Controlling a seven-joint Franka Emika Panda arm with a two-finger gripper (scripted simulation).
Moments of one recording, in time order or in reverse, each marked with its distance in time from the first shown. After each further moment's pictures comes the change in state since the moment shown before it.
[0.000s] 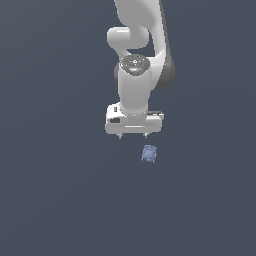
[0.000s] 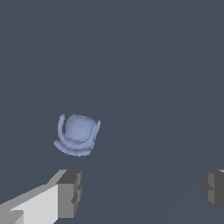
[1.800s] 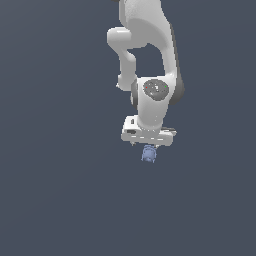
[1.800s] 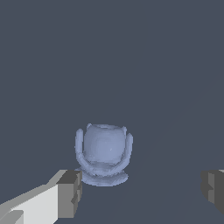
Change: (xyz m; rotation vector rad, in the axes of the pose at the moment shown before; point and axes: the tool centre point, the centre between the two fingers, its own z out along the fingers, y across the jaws) arm 0.007 -0.052 0.061 -0.016 -0.011 0.166
